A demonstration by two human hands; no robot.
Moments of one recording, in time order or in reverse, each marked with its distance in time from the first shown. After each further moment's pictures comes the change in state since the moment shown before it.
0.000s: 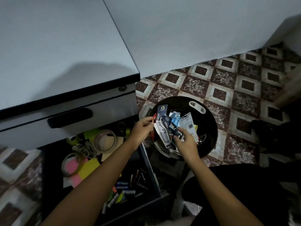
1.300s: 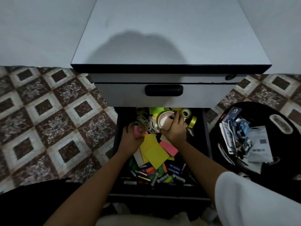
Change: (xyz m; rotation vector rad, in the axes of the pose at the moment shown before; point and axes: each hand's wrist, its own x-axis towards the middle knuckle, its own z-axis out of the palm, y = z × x) left_hand -0.101 -0.177 -0.188 0.382 0.467 -0.203; right_hand -0.028 -0.067 0.238 -0.526 -0.227 -0.414
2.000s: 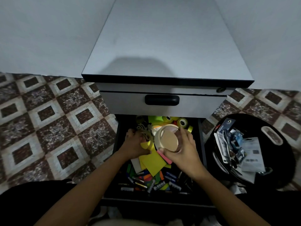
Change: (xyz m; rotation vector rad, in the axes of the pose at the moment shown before) left_hand -0.020 0.036 -0.023 0.226 -0.194 0.129; right_hand -0.094 -0.017 -0.095 0.270 -0.102 -0.166
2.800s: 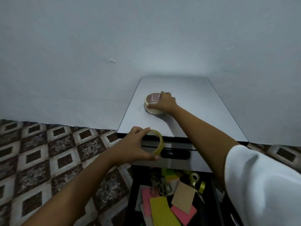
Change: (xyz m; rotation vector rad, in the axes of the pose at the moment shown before) left_hand -0.091 0.082 -0.210 0.060 0.210 0.331; right_hand 0.195 -0.246 -0.070 -0.292 0.082 -0.237
